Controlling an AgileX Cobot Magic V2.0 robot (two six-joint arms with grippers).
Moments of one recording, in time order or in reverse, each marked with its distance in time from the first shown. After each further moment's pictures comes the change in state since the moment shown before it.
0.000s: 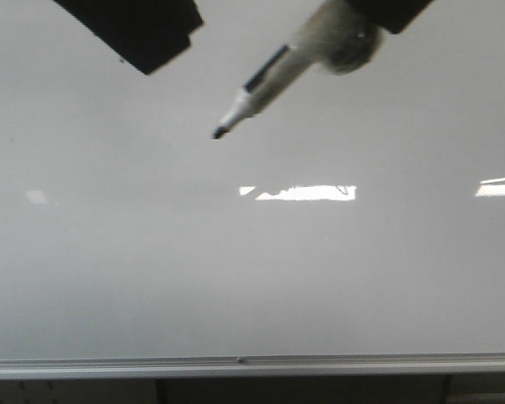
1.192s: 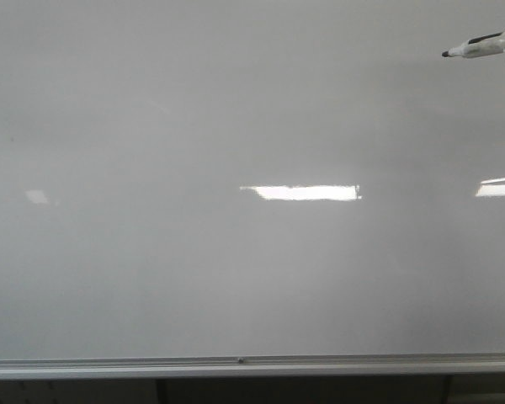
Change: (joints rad) left arm 0.291 -0.341 0.196 0.035 -0.126 -0.289; right arm -0.290 -0.271 0.638 0.031 -1.038 0.436
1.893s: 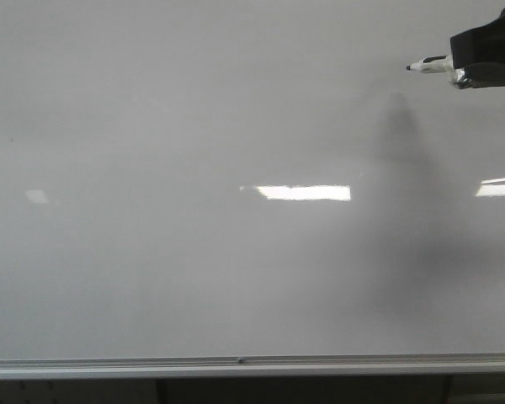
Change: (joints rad) left arm 0.001 0.000 0.000 -0.002 -0.028 0.000; right arm 0.075 0.318 -0.029 -0.043 -0.373 -0.002
